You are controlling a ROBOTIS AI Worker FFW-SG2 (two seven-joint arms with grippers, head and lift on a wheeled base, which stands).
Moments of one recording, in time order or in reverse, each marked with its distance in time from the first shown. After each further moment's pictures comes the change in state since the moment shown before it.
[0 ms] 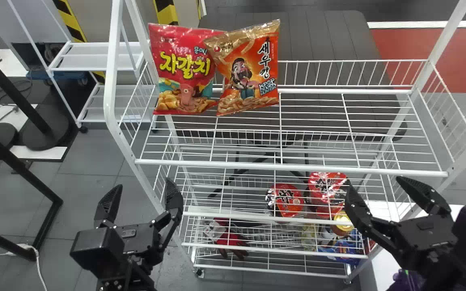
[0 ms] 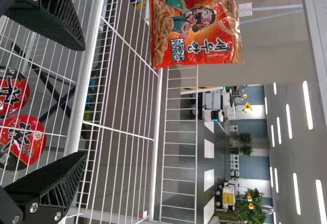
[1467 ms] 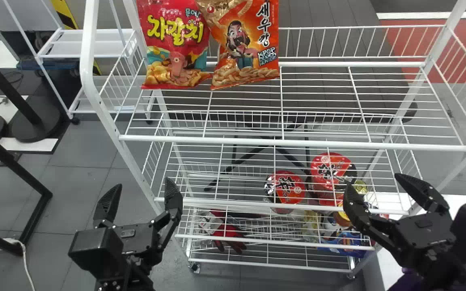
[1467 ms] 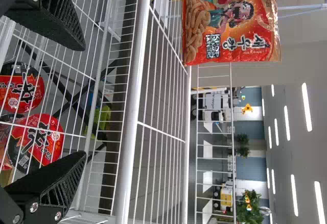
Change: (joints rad) left arm 0.000 0.005 -0.005 -0.002 0.000 0.000 -0.002; right arm -0.001 -0.006 0.002 0.001 0.000 -0.022 0.004
